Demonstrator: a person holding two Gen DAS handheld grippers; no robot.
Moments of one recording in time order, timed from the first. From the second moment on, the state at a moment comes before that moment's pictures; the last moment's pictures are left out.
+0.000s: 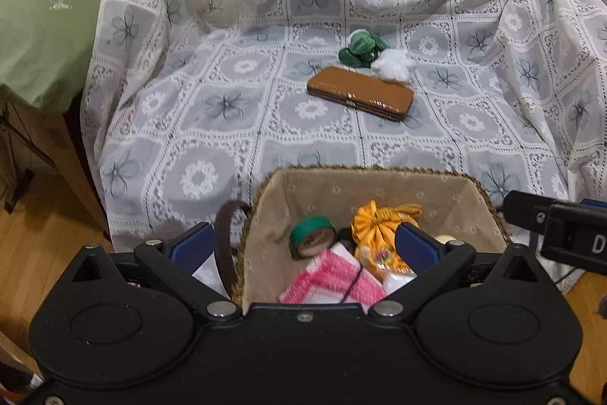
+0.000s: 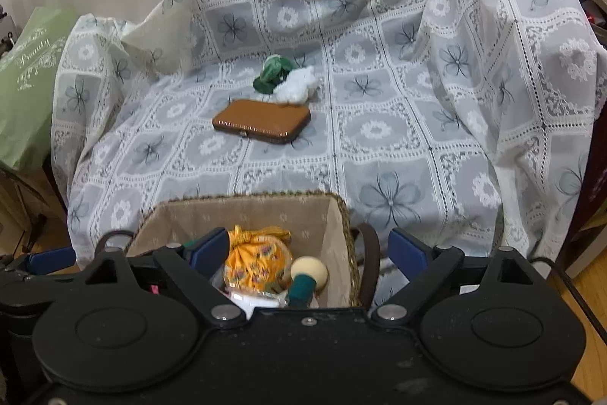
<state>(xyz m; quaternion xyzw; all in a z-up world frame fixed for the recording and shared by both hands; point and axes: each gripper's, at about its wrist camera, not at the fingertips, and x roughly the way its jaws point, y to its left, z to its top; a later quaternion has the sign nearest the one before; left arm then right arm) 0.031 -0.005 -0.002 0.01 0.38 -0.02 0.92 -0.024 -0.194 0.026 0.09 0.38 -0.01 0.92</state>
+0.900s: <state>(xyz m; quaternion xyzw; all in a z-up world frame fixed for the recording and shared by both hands) 0.162 -0.008 -0.008 0.05 0.38 -0.02 0.92 0.106 -0.183 0.022 0.05 0.34 -0.06 0.94</state>
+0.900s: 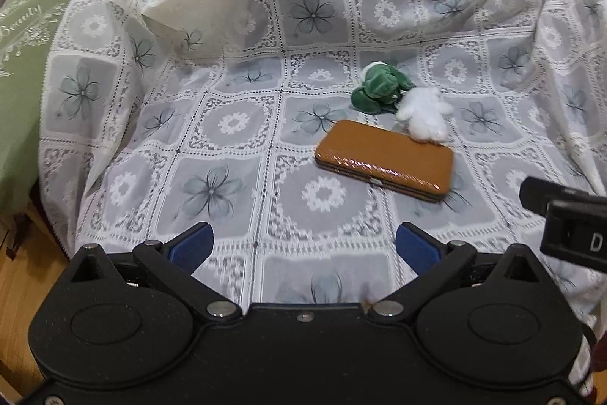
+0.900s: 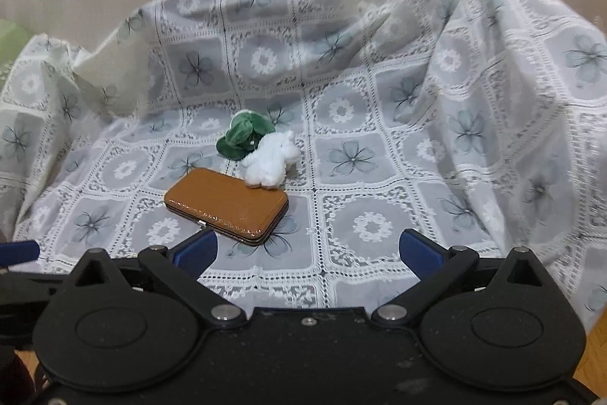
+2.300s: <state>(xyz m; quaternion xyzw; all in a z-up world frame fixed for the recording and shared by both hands) 0.304 0.013 -0.040 0.01 0.41 -0.03 0.91 0.342 -0.176 -0.074 0.00 0.39 0.02 0.92</state>
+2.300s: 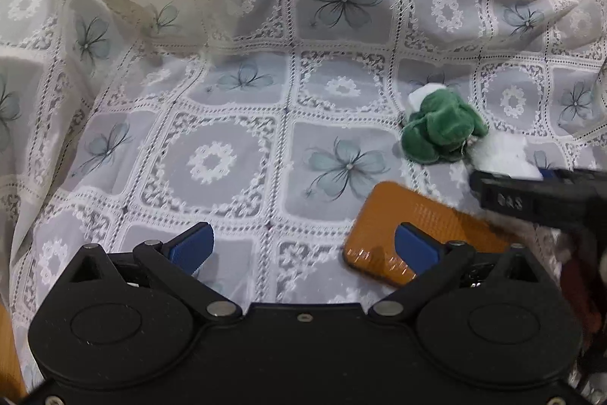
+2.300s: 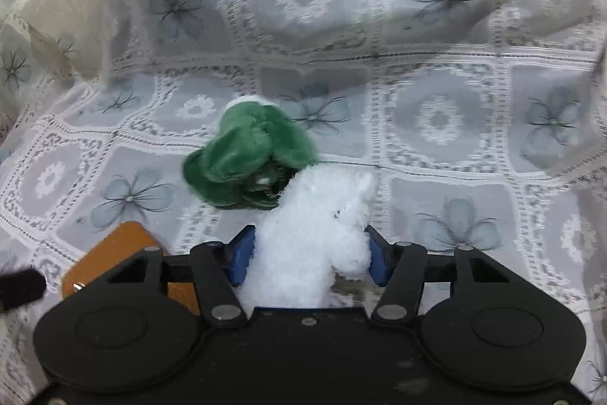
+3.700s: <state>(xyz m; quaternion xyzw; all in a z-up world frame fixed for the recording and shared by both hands) 0.445 -0.120 -0.063 0.03 0.44 -0.07 0.89 0.307 -0.247 -0.105 0.09 0.32 -0.03 0.94</state>
